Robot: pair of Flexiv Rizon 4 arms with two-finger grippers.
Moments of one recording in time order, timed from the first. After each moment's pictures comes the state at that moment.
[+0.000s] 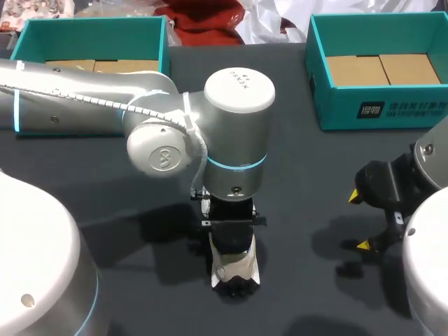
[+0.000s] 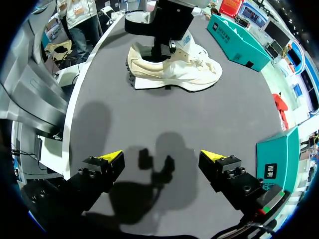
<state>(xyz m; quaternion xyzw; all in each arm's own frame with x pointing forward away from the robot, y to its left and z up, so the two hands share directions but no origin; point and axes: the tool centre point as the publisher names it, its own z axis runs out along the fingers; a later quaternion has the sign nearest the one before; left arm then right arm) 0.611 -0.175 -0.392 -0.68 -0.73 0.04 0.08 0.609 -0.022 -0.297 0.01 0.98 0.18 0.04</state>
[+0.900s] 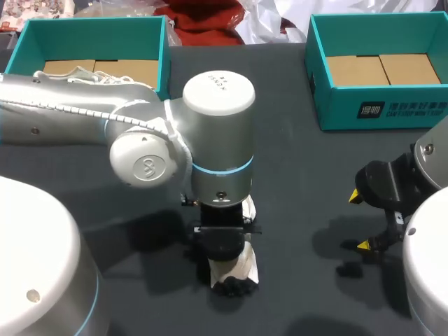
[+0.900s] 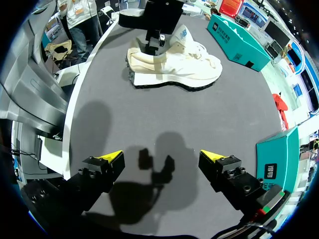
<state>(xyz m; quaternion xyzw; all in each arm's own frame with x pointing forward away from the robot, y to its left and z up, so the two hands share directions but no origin) 0.592 -0.171 -0.389 -0.71 -0.70 0.07 0.07 0.609 -0.022 -0.296 0.01 0.98 0.18 0.04</state>
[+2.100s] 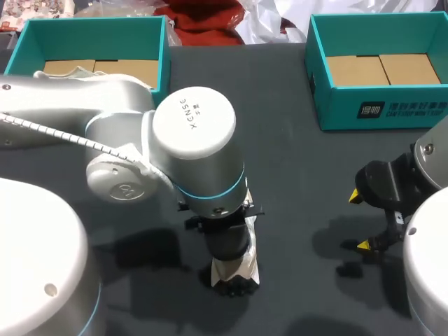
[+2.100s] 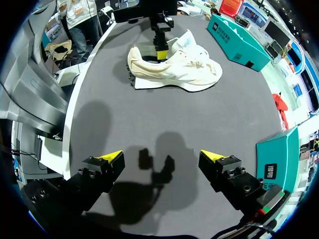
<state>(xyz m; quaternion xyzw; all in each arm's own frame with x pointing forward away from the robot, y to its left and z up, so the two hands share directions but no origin) 0.626 -0.184 -0.351 -0.65 -0.75 0.01 -0.09 0.609 -0.022 -0.296 0.01 0.98 0.18 0.04</state>
